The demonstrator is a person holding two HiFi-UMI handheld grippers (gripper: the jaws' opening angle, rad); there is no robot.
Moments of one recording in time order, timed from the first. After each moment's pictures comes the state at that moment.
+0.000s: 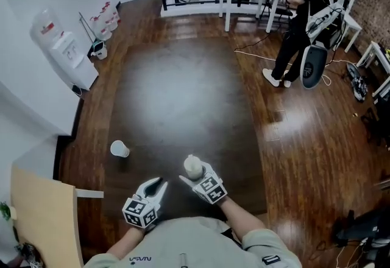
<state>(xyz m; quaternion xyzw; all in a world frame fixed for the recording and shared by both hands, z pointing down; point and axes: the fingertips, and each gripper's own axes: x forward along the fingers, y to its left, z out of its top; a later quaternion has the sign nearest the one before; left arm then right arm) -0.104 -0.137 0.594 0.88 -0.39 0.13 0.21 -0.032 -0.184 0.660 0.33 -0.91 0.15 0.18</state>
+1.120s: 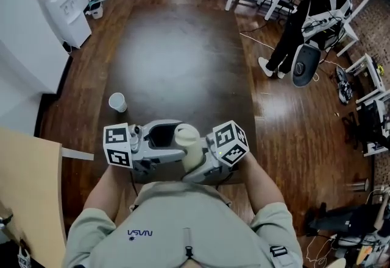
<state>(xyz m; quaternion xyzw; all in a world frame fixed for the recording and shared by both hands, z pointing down) -0.038 -0.114 0.389 0.96 0.04 -0.12 0.26 -0.067 -0.034 0.469 -0.20 -0.92 0.28 0.17</state>
